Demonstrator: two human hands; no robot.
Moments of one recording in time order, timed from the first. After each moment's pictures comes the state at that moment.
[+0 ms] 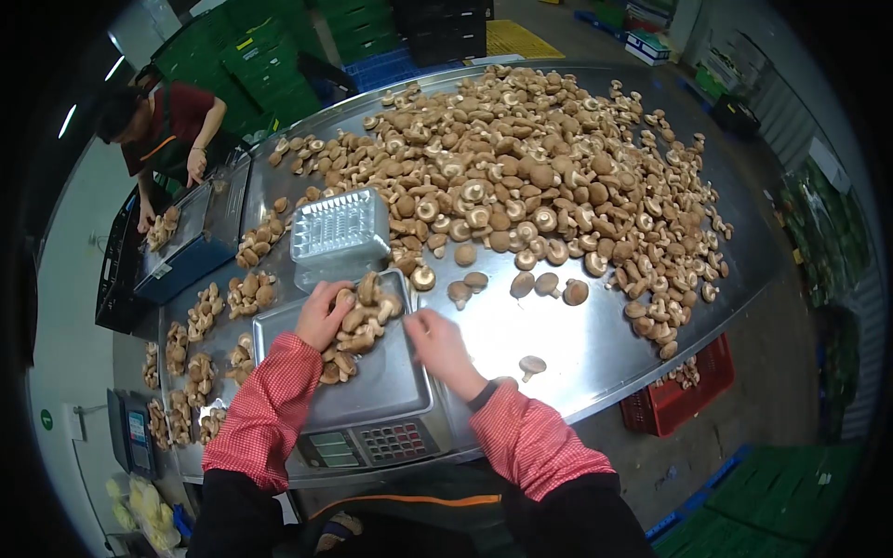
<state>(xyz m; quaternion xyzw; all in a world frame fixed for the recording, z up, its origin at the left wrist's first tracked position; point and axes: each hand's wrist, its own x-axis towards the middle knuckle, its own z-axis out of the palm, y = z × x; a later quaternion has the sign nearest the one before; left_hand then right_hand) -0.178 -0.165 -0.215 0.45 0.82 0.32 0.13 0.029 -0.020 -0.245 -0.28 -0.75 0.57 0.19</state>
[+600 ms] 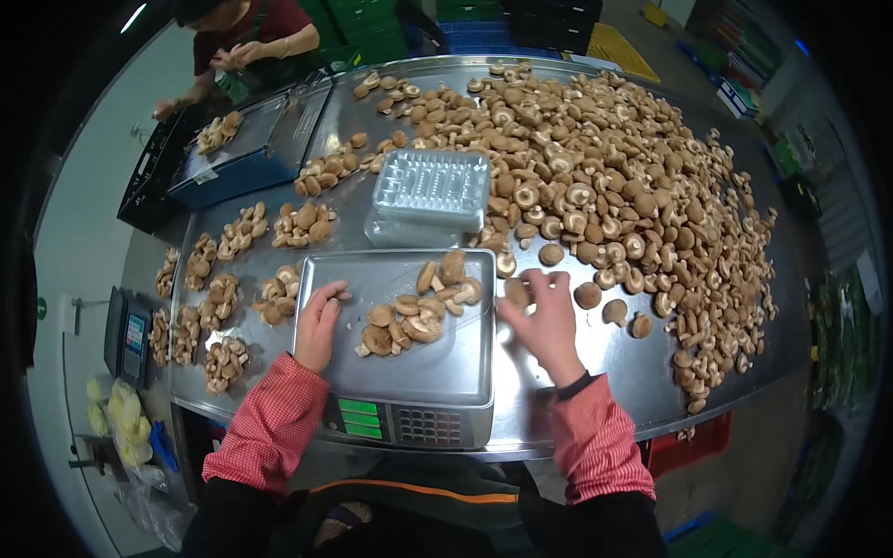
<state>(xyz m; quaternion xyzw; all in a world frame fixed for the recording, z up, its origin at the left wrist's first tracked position) -0.156 -0.291 -0.211 0.26 0.82 0.50 0.10 0.018 0.018 -0.217 -0.24 -0.90 0.32 0.18</state>
